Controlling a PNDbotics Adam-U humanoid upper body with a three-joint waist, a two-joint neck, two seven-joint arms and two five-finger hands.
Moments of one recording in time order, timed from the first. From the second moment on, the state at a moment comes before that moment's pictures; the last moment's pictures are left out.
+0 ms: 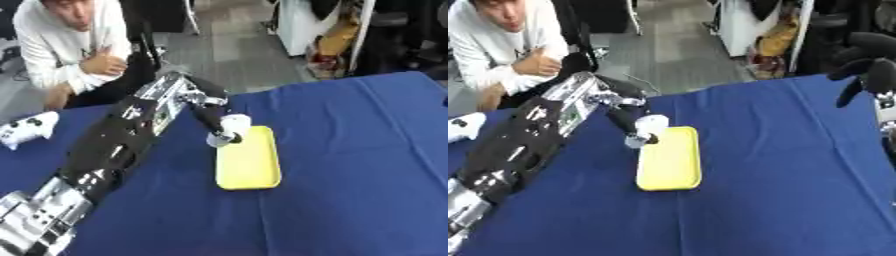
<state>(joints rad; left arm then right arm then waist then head) -0.99 0.40 -0.35 -0.92 -0.94 -0.32 -0.71 -0.41 -0.35 0.10 -1.98 0.20 -0.14 0.05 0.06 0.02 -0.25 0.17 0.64</state>
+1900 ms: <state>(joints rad) -1.01 0.32 -0.27 -0.75 -1.08 -0.31 -0.54 -0.44 -0.33 0.10 -1.98 0.19 -0.13 0.06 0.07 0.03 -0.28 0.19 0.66</state>
